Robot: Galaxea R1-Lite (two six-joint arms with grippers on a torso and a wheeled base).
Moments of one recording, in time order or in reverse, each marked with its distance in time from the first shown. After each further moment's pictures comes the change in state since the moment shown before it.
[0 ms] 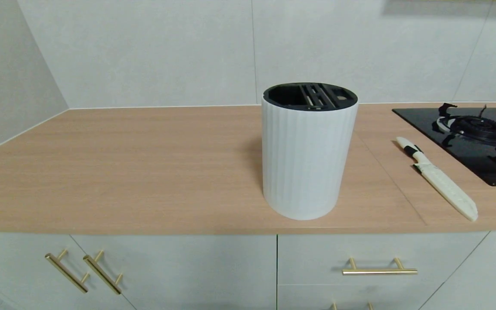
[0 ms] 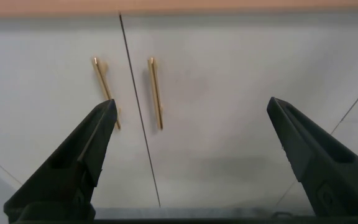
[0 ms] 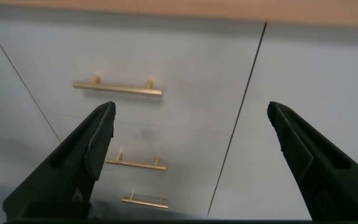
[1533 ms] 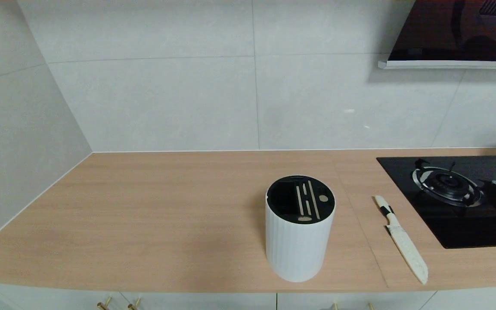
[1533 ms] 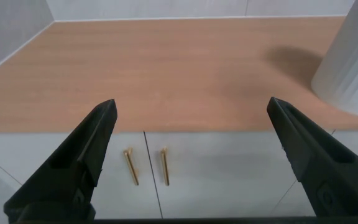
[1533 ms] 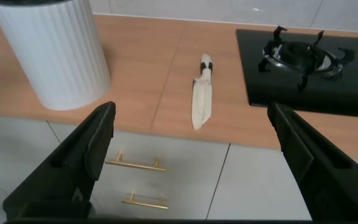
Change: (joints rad) left arm 0.000 0.000 0.000 0.000 0.000 0.000; right arm 0.000 0.000 0.000 0.000 0.000 -0.001
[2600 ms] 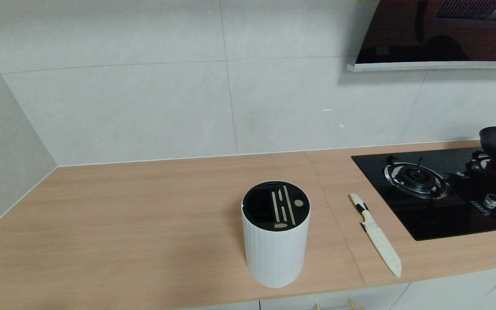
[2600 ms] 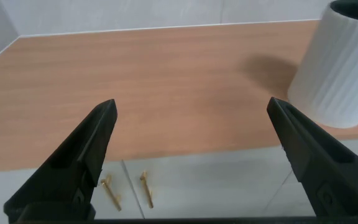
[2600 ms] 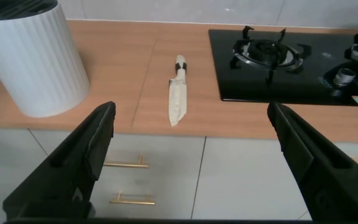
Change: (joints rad) left arm 0.000 0.000 0.000 0.000 0.000 -0.001; right arm 0.000 0.000 0.000 0.000 0.000 -0.002
